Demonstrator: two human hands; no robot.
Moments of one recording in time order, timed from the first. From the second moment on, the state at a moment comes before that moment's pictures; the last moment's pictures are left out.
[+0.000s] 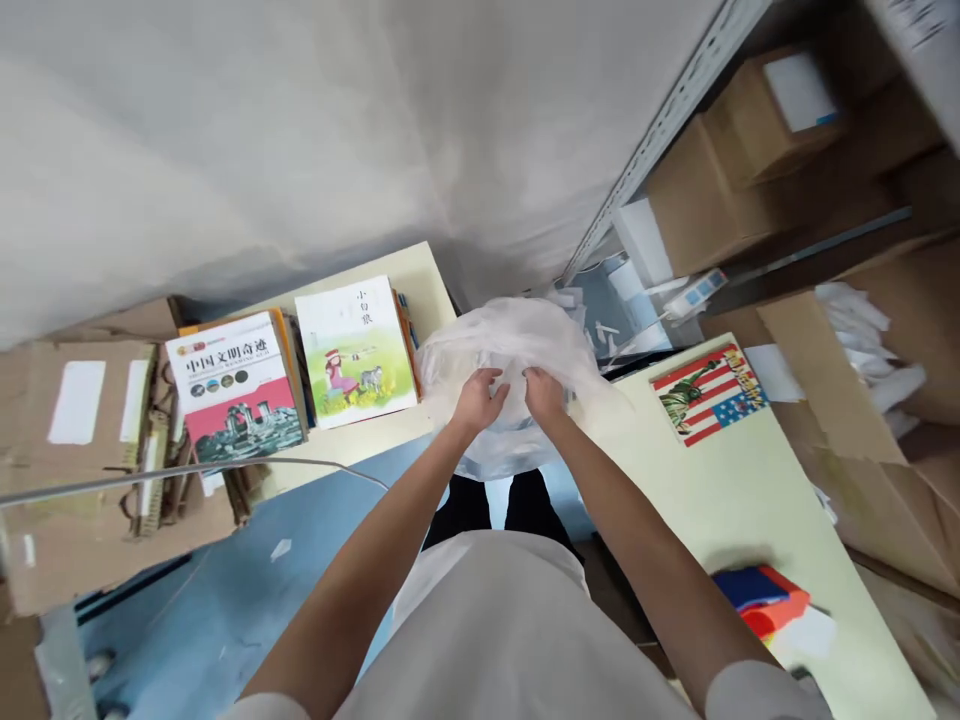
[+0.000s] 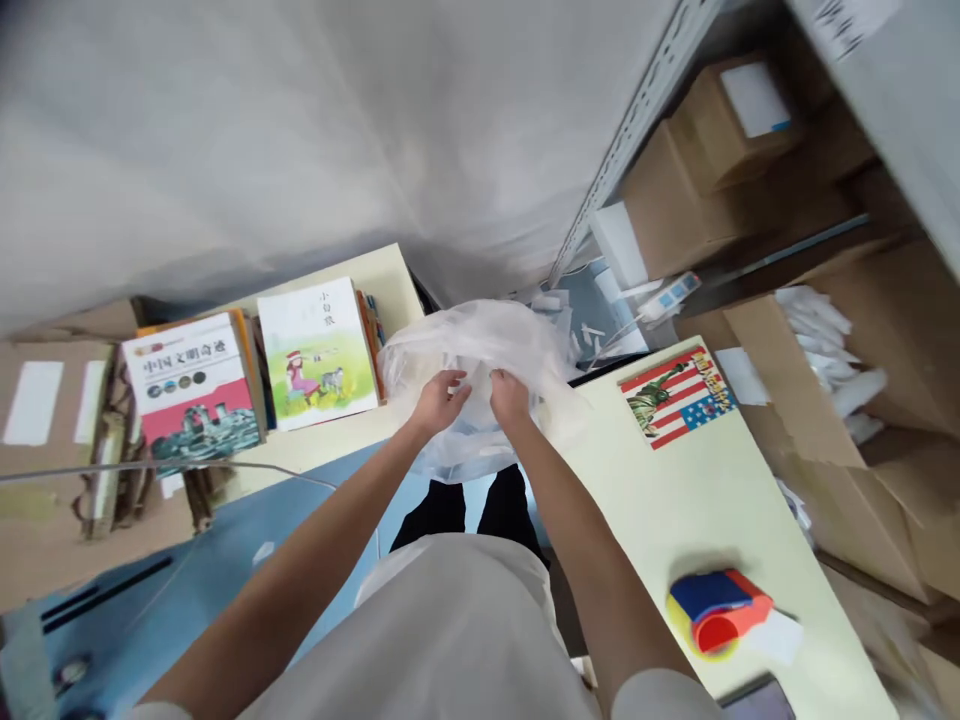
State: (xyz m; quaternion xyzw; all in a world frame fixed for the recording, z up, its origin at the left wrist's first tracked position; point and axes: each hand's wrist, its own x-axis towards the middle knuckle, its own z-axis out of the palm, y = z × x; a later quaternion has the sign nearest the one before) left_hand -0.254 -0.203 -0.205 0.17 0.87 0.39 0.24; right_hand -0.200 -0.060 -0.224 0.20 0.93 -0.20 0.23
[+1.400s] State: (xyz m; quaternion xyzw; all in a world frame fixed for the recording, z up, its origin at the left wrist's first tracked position) left_hand -0.256 -0.238 -0.132 0.39 0.82 0.35 0.23; right_hand -0.123 -0.051 -0.045 0.46 0.56 -0.58 -0.37
